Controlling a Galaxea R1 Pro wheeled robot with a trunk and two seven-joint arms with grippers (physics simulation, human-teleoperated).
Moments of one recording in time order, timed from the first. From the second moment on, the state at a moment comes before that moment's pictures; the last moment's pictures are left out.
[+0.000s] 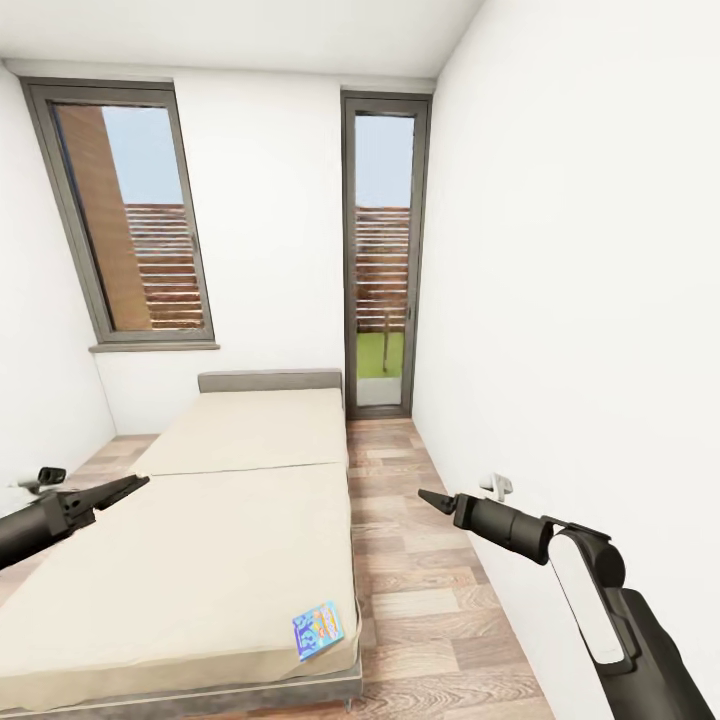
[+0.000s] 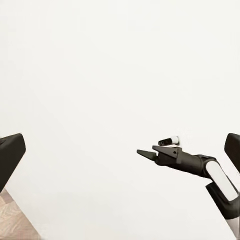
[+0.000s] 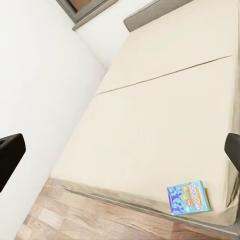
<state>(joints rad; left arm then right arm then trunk) -0.41 0.34 0.63 -1.36 0.16 0.97 -1.57 -0.38 -0.10 -0.04 -1.49 -0.56 0.87 0.40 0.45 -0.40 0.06</state>
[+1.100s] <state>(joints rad) -0.43 0.15 0.54 -0.83 0.13 0.87 -1.02 -0.38 -0.04 -0.03 -1.48 -0.56 0.88 0.34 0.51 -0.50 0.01</state>
